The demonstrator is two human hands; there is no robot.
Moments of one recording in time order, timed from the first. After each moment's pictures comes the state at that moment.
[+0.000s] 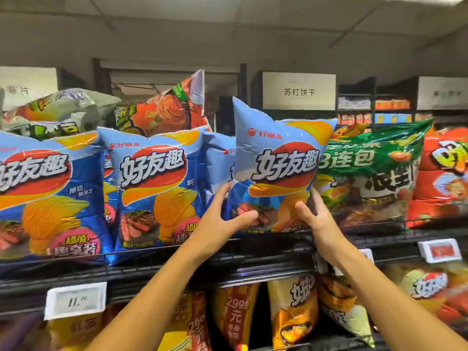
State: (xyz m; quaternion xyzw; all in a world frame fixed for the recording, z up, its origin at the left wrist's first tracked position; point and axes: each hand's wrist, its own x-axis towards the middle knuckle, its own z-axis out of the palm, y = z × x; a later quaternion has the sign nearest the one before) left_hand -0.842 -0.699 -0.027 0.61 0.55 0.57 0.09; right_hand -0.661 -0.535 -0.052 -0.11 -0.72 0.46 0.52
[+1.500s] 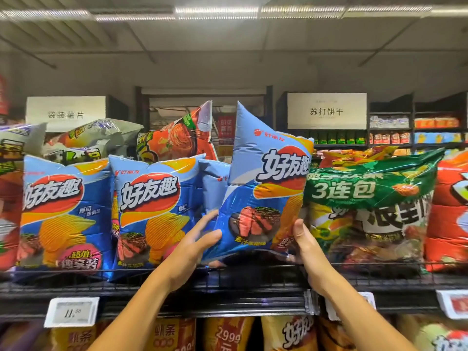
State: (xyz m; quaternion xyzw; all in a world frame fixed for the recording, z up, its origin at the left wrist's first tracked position) left_hand -0.856 -0.706 -0.026 0.56 0.50 0.62 0.23; right_hand -0.672 -0.514 -0.048 -0.10 -0.71 0.55 0.42
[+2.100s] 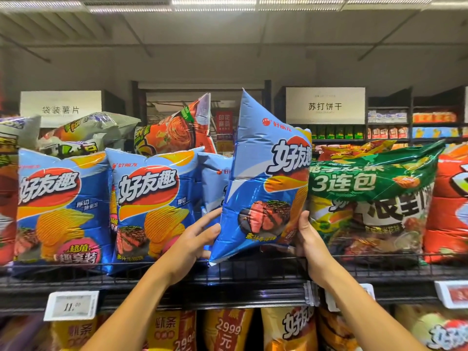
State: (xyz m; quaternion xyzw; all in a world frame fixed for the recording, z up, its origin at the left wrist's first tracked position) left_hand -0.855 -0.708 -0.027 0.59 0.49 0.60 0.23; right_hand -0.675 -0.503 -0.053 -0.07 -0.68 0.60 0.42
